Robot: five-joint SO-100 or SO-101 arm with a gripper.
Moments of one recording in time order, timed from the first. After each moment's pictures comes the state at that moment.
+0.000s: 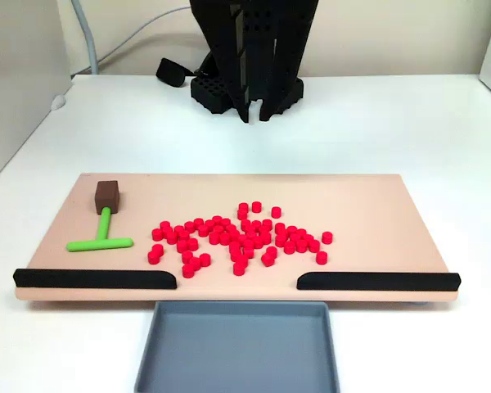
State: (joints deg) arm -1.9 90.8 89.2 89.8 -75.6
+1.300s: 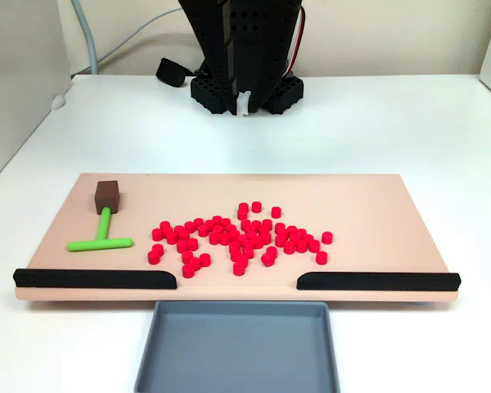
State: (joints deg) arm 0.4 92.6 89.2 90.1 -78.7
